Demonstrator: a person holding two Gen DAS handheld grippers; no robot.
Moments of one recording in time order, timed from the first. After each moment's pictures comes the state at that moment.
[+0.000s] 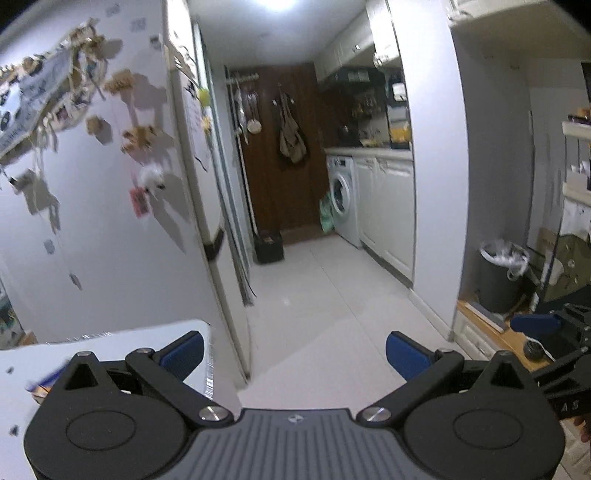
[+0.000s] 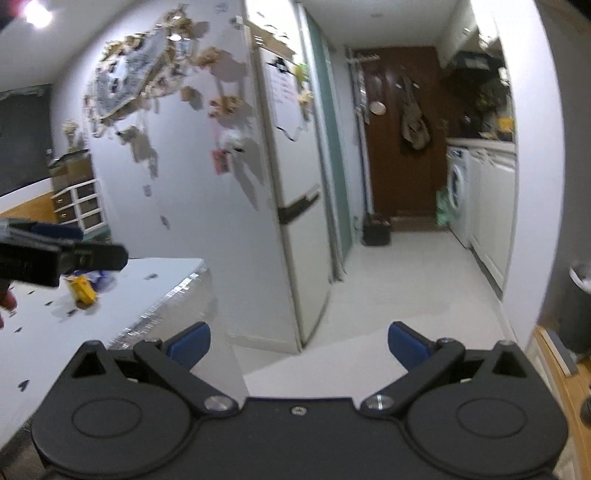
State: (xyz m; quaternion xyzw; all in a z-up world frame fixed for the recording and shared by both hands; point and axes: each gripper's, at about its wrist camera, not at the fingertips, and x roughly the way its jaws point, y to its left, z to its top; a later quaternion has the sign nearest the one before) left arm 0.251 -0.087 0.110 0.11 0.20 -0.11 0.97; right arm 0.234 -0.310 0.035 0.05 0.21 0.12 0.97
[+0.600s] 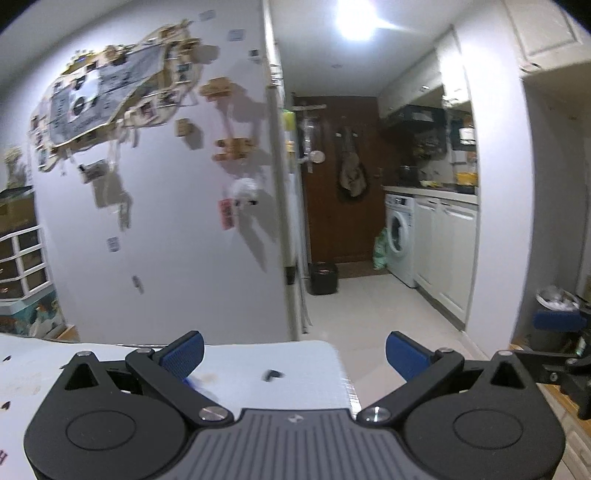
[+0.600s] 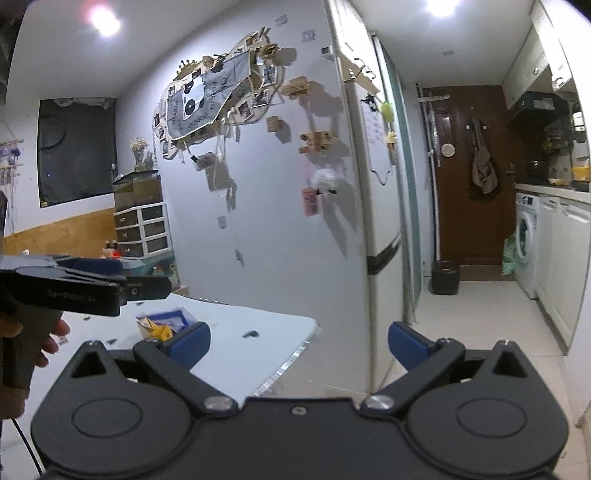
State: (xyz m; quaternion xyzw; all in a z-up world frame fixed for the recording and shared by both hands) left arm 0.272 0.073 0.117 0.06 0.15 -0.04 0.99; right arm 0.270 -0.172 0.078 0.05 0.14 0.22 0.97
